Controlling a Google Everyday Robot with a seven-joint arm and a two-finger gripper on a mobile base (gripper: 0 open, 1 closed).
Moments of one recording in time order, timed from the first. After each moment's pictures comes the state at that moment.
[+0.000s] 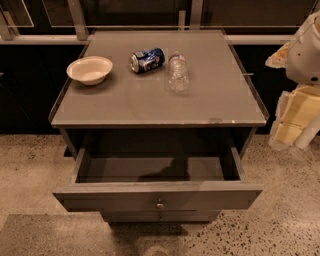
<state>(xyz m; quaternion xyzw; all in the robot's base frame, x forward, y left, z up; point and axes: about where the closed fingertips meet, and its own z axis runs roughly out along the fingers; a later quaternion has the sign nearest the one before) 0.438 -0.217 0.976 -0.60 0.78 -0.03 0.16</state>
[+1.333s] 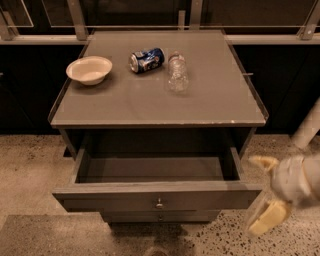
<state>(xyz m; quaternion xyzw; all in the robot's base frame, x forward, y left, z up) 0.382 -0.225 0.766 -0.54 0.78 0.15 0.26</state>
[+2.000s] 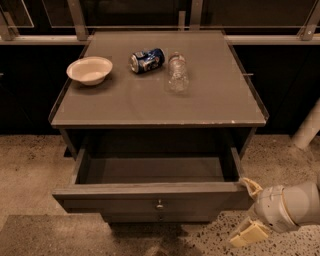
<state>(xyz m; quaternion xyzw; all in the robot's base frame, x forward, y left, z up) 0.362 -0.210 0.663 -0.50 0.80 0.22 0.26</state>
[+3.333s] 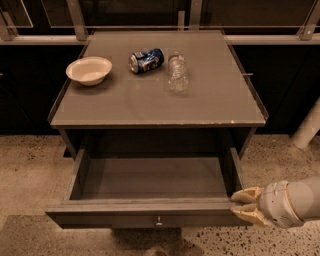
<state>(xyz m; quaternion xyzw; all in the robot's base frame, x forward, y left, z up) 0.366 -0.212 0.676 -0.50 0.80 0.22 0.26</state>
